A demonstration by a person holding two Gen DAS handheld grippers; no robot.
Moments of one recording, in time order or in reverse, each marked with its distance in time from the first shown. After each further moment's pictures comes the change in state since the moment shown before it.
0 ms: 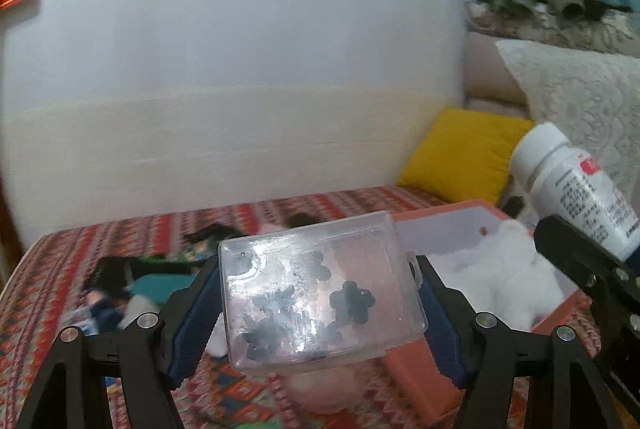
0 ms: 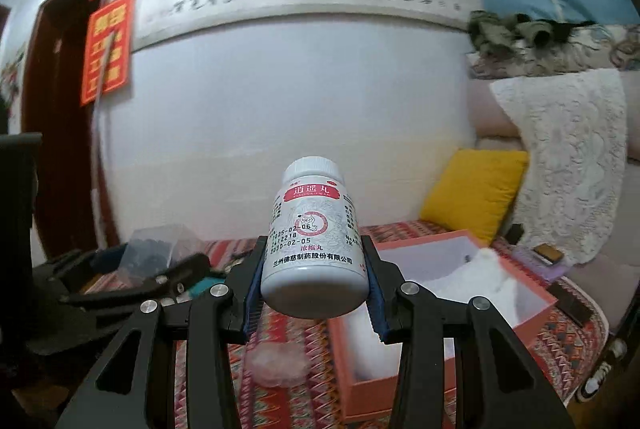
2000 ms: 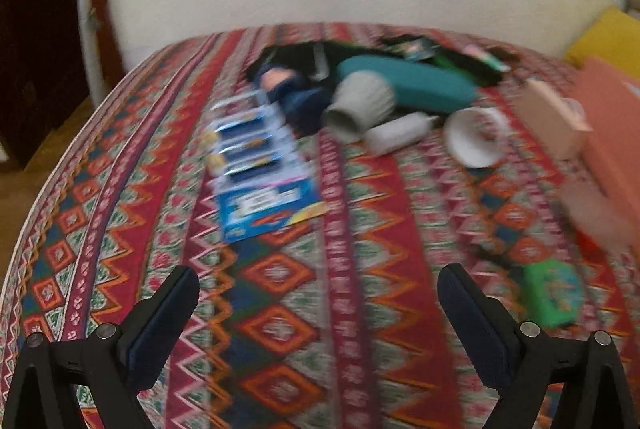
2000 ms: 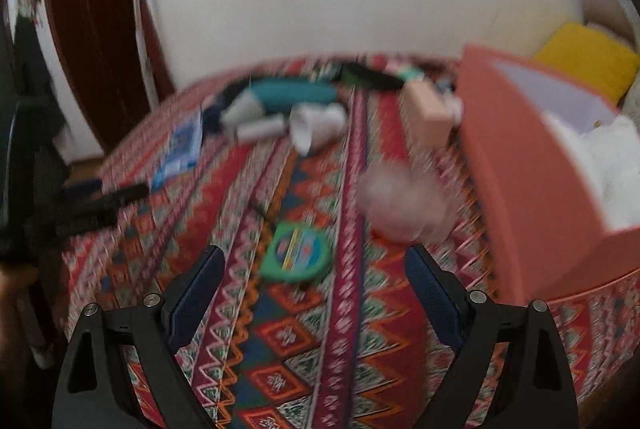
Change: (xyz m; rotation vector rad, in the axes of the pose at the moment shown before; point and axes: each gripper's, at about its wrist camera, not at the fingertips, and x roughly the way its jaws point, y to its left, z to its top) left arm 0.050 0.219 -0.162 -0.215 0.445 0.338; right arm 0.127 0.105 -0.160 -0.104 0.633 0.294
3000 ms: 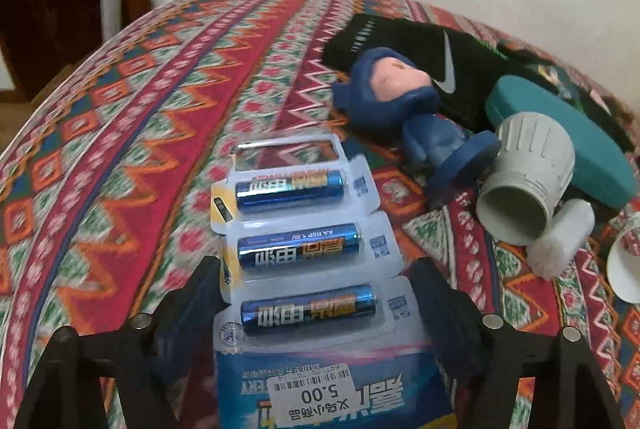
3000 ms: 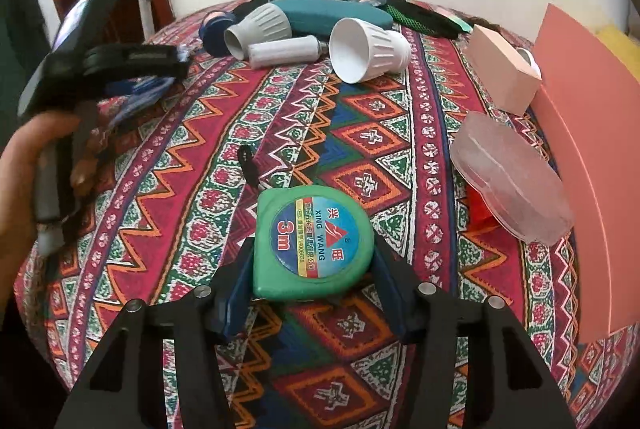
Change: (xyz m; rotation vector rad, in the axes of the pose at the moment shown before) left arm 0.125 0.045 0.052 -0.219 0.057 0.039; right arm 0.090 0.034 -0.004 -0.078 0.155 -0.011
